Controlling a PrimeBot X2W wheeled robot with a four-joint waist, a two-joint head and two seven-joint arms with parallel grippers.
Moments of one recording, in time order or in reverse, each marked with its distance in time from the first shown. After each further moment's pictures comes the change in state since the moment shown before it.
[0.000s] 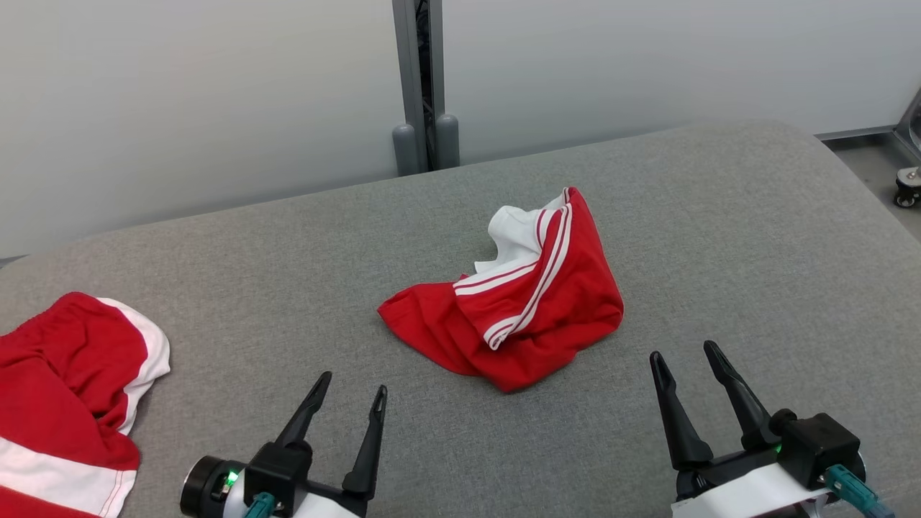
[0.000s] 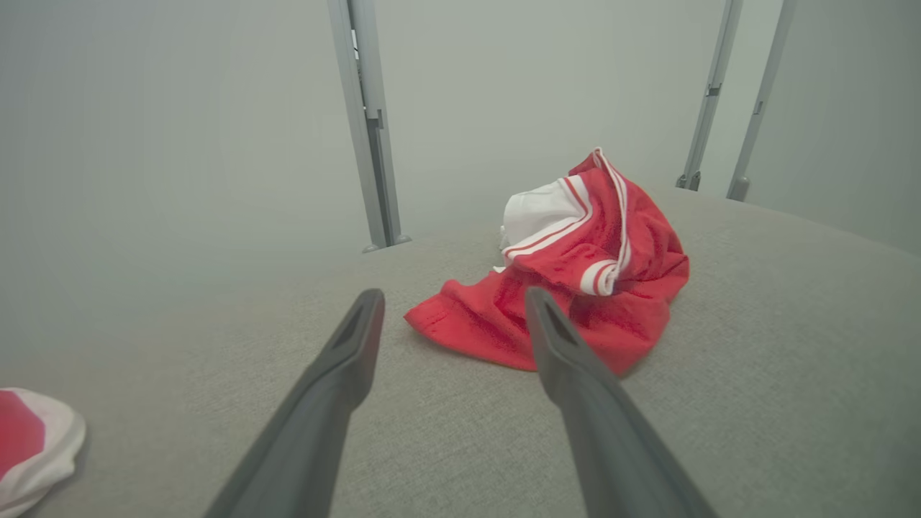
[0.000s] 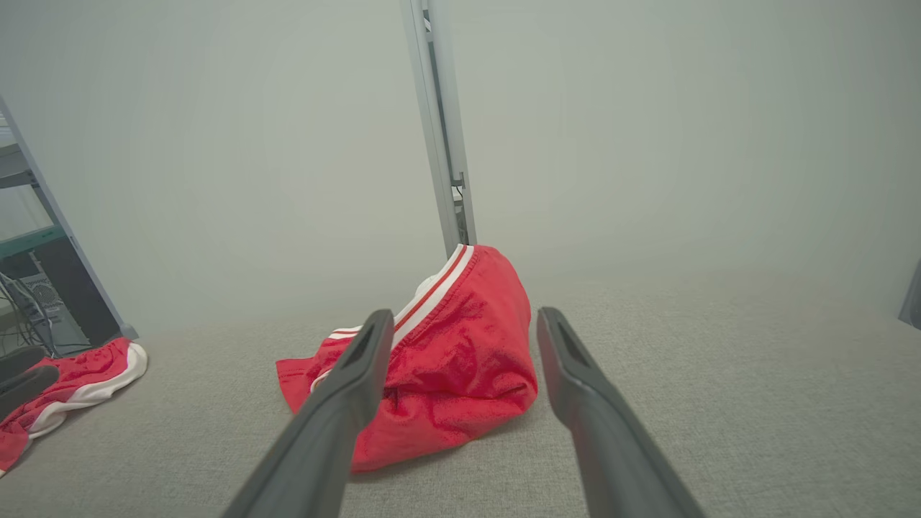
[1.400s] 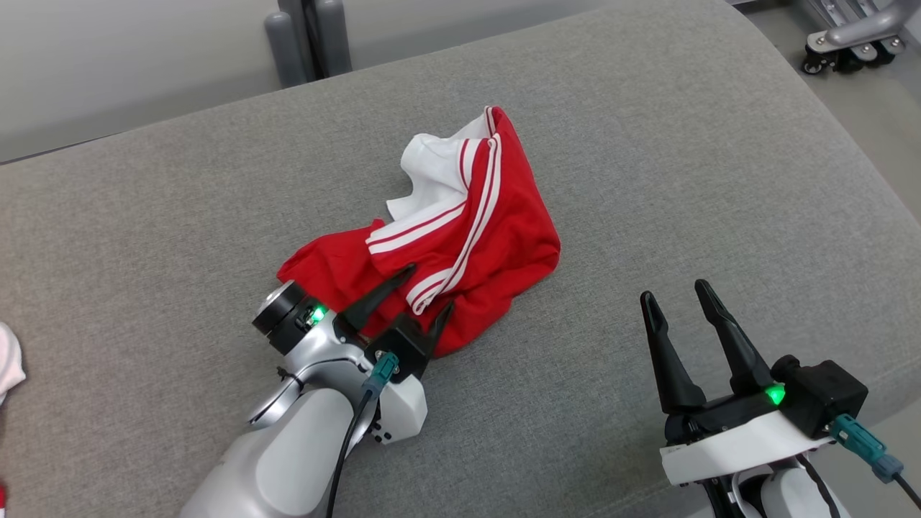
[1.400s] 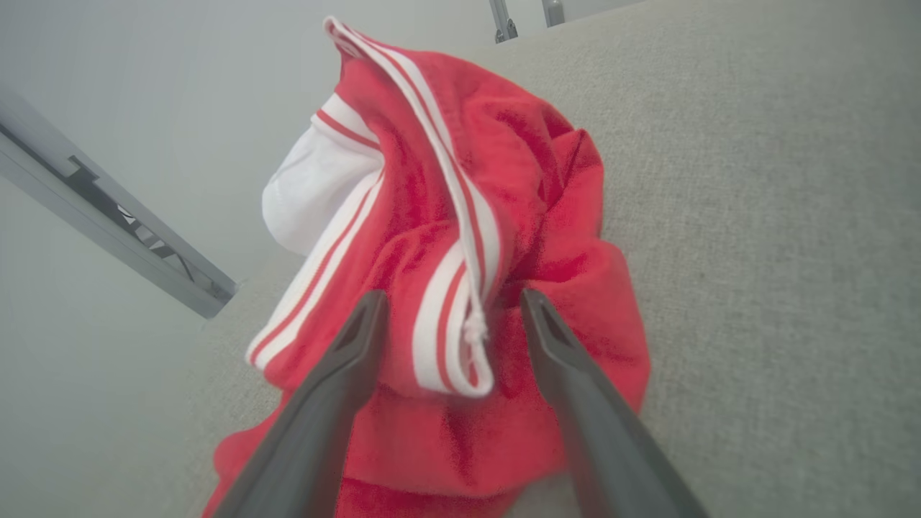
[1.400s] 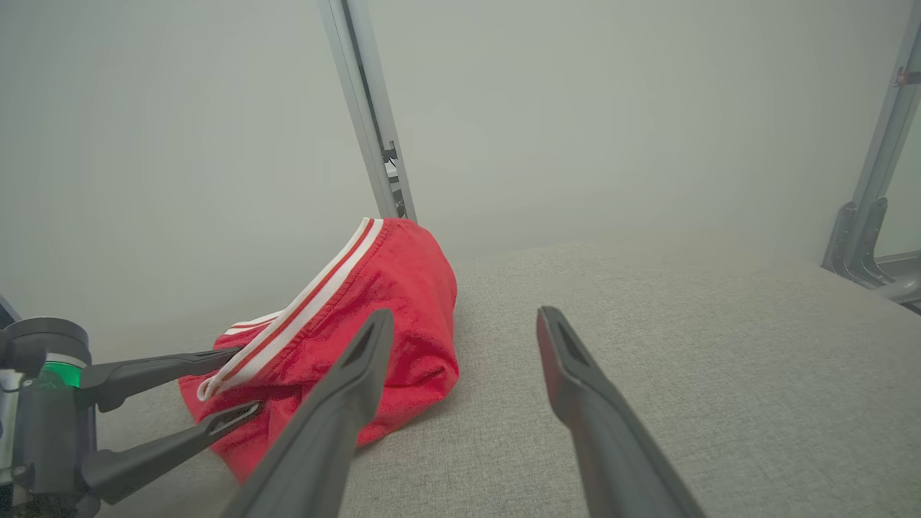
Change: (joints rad) left arm -0.566 0.027 -0.363 0.507 0.212 0.004 0.000; right arm -0.113 0.000 0.027 -0.023 0.061 0.000 0.000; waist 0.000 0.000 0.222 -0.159
